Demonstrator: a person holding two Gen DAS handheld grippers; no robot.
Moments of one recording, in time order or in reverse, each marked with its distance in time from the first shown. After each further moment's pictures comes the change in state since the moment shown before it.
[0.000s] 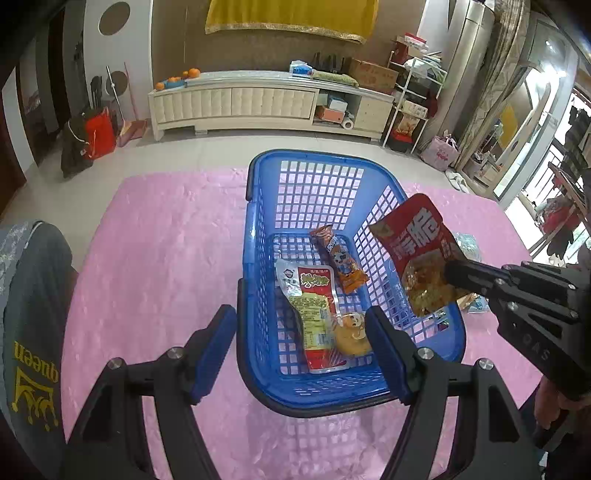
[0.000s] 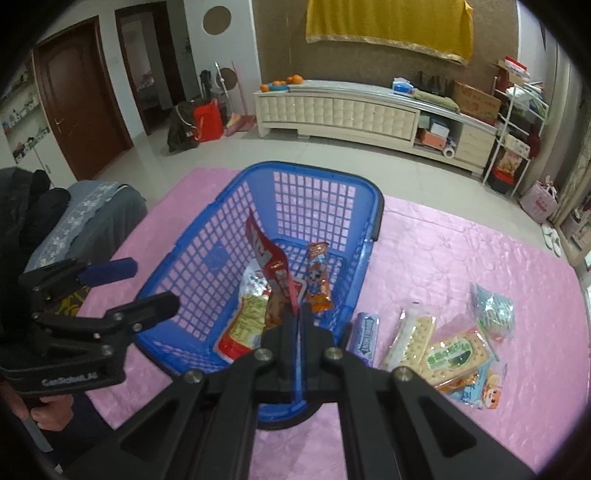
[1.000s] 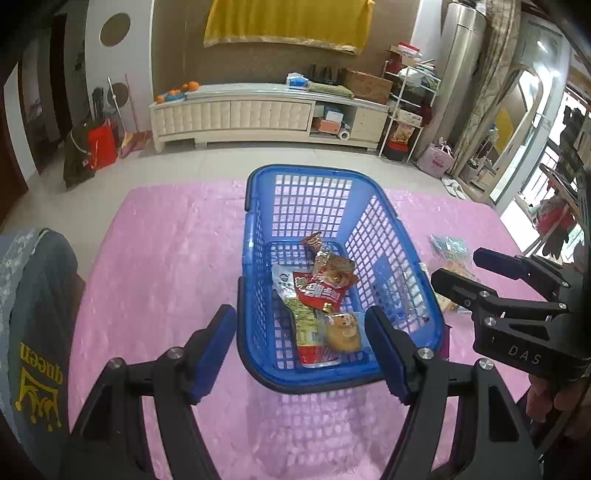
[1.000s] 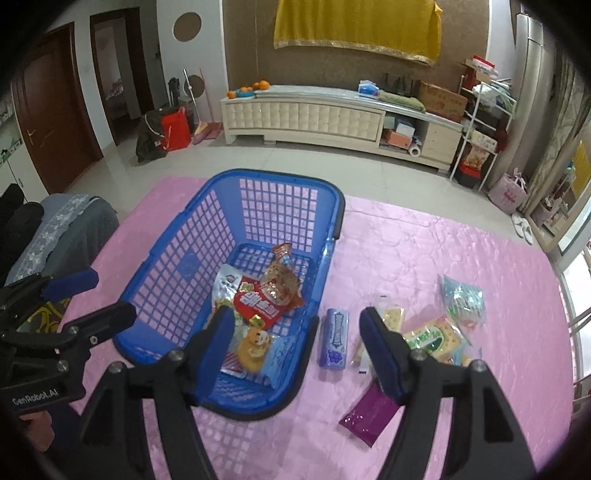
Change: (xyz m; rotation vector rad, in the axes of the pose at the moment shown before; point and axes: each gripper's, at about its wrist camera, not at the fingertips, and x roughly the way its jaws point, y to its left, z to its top) left arm -0.035 -0.013 -0.011 0.026 -0.057 0.010; right arm -0.026 0.001 -0.009 0.053 -0.034 -0.108
